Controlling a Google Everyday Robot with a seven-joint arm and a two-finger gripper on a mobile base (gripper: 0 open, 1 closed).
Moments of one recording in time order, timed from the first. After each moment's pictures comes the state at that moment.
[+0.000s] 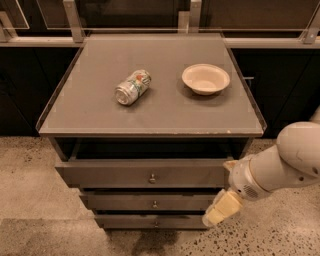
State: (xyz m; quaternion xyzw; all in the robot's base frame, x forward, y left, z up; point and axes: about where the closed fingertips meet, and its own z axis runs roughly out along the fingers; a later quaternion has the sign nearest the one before) arm 0.415 -0.160 0.705 -0.46 0.84 0.17 0.21
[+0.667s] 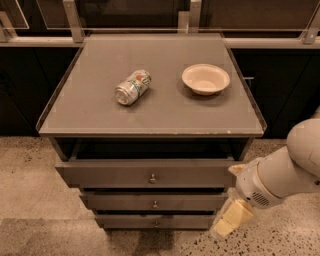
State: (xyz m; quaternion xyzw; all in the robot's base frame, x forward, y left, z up) arm 0.374 -0.169 0.731 -0.48 0.85 0.15 0.18
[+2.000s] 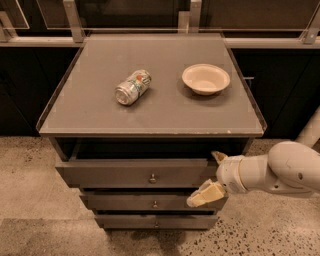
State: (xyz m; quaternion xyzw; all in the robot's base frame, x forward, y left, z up) arm 0.475 -0.142 0.670 -0.43 0.81 0.20 0.35
